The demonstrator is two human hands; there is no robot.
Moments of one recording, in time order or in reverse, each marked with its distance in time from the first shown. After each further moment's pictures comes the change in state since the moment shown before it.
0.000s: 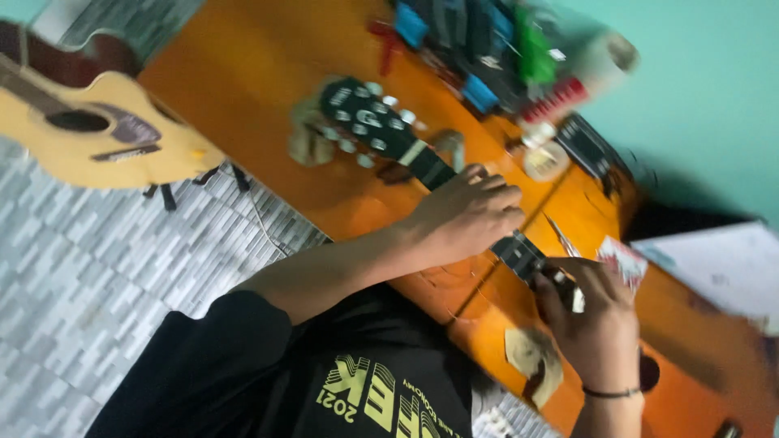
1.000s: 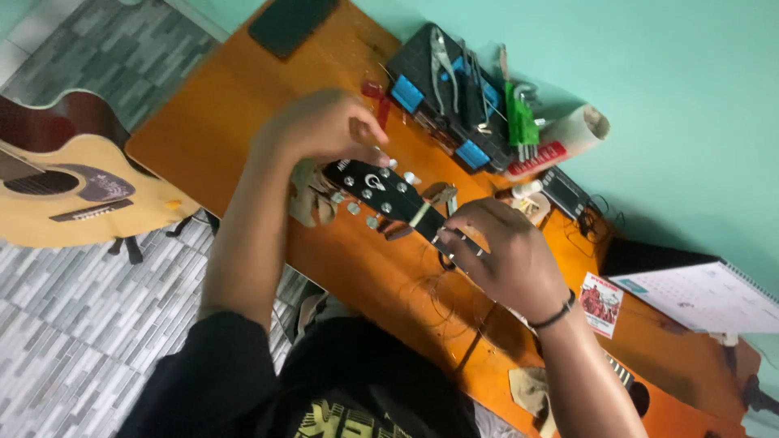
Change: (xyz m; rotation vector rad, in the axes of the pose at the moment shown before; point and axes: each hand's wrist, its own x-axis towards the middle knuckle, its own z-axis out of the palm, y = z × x) left_hand -0.054 -0.197 -0.139 -0.296 -0.245 -0.584; right_hand 0.160 -0.083 0.040 0.189 -0.053 -0.290
